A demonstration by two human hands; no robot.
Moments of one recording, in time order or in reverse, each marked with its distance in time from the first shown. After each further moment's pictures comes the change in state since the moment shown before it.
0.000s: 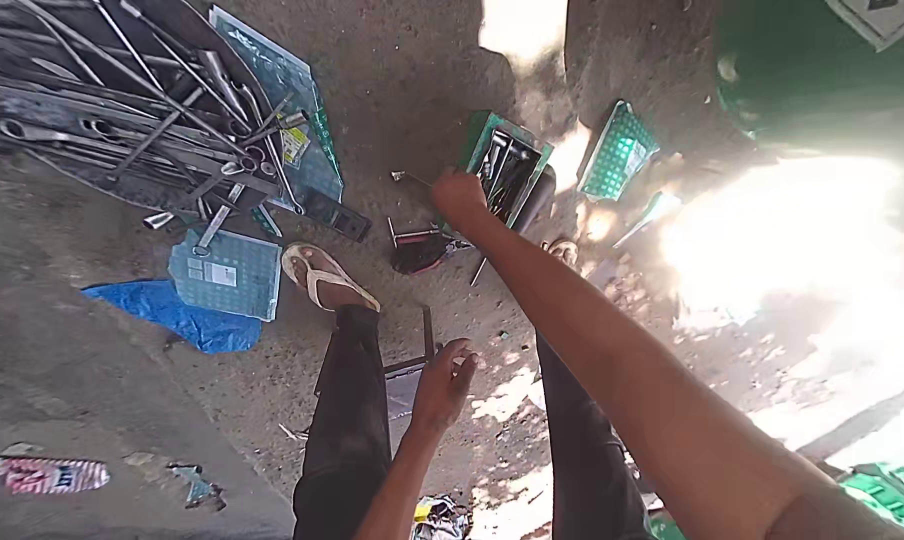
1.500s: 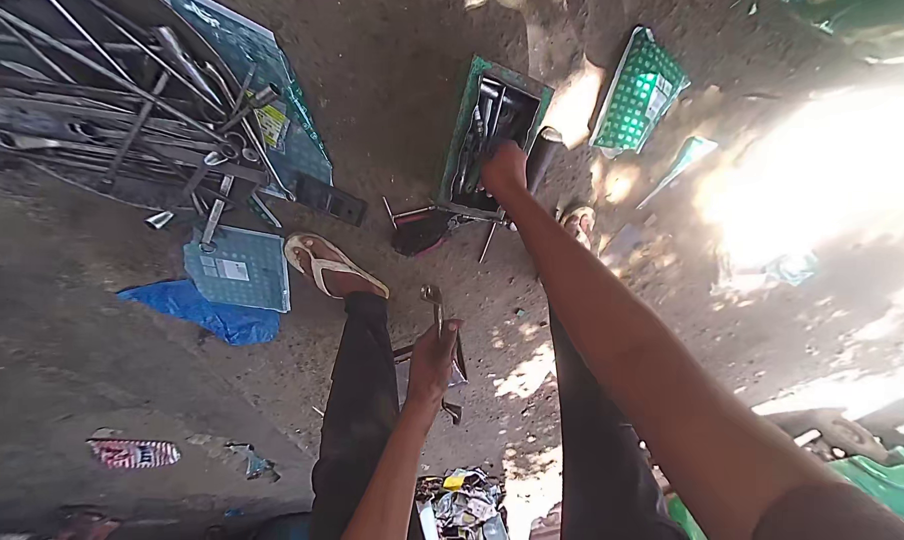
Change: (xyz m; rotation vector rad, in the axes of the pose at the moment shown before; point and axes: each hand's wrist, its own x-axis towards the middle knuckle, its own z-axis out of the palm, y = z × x) left_hand 0.010 -0.019 0.005 -0.416 0.167 -0.173; right_hand 0.000 0.093 0.062 0.989 0.210 0.457
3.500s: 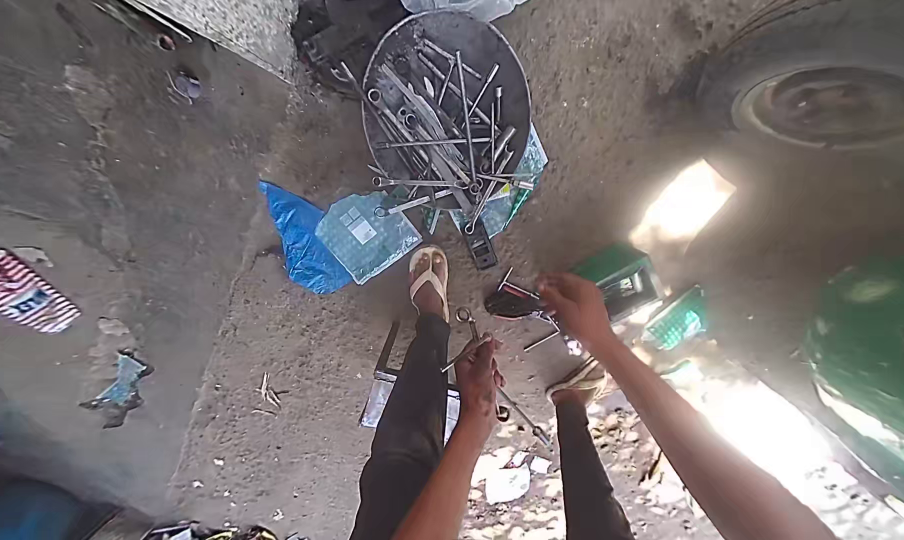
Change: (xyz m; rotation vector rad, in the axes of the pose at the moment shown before) left_hand -0.019 0.059 -0.133 -1.120 0.353 0.168; right_hand -0.201 -0.172 0.060 -0.232 -0.466 -0.575
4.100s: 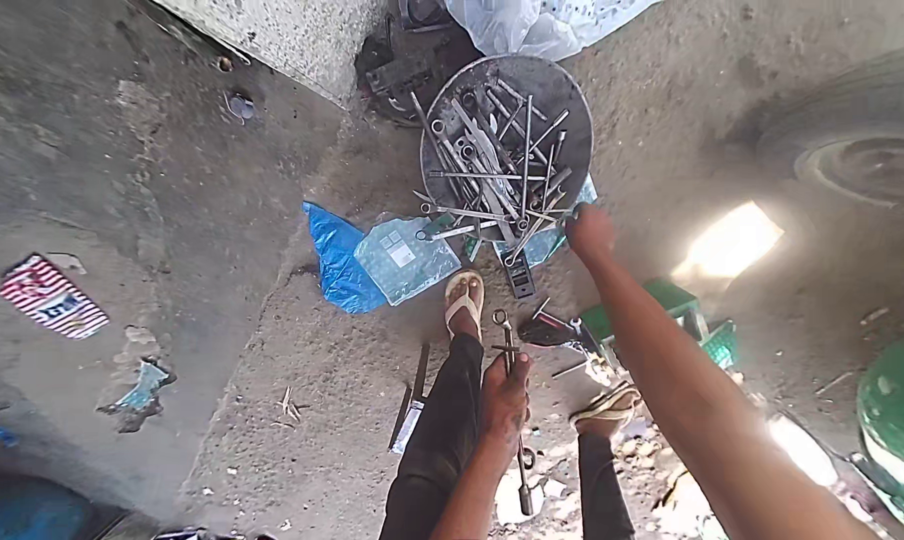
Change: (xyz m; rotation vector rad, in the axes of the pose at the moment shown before) left_hand 0.041 0.112 -0.025 0.201 -0.120 -0.288; right_hand 0.252 -0.074 0.033 -0.721 0.259 0.202
